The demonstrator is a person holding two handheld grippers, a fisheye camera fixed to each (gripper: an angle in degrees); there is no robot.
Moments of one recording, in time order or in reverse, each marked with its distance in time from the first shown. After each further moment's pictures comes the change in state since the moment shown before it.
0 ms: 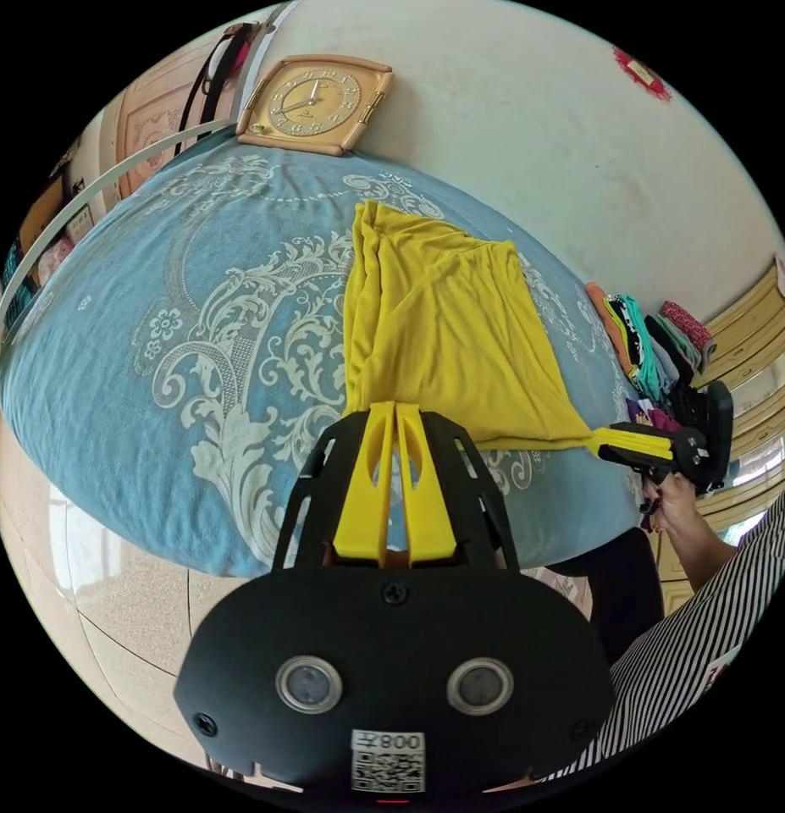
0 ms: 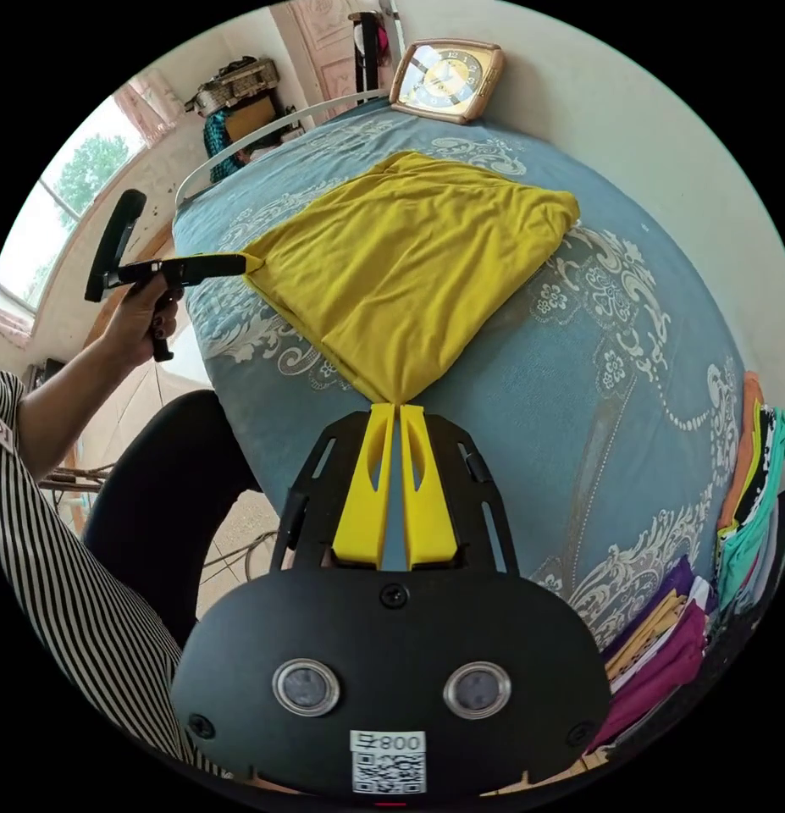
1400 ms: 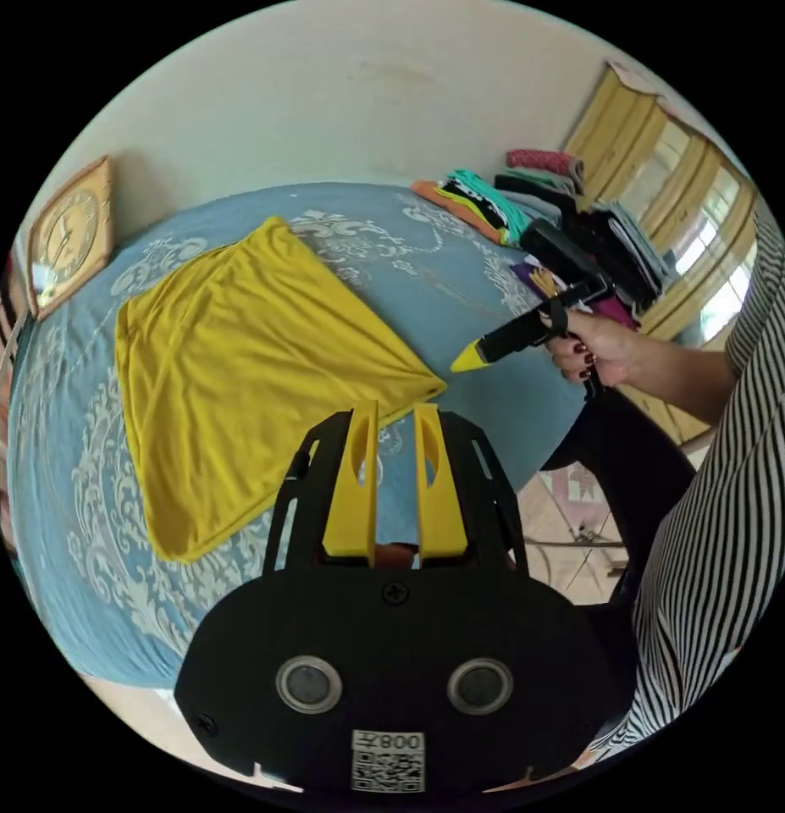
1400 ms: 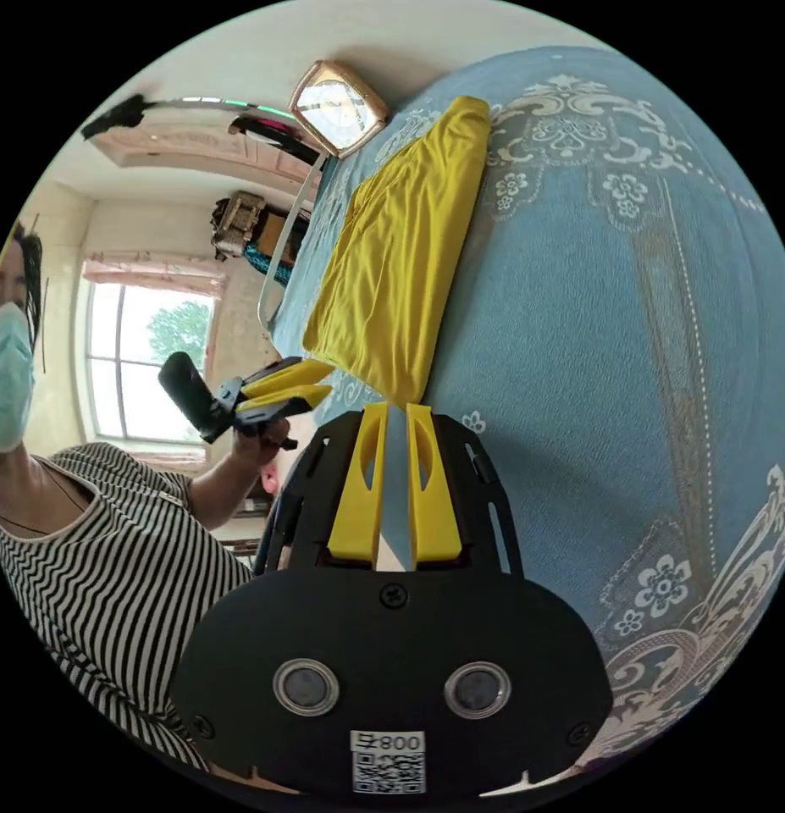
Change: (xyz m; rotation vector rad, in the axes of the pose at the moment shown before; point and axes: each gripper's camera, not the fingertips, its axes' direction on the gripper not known) left arm 0.214 0.035 0.075 -0.091 0.136 0.683; right arm 0.197 0.090 -0.096 0.076 -0.713 0.380
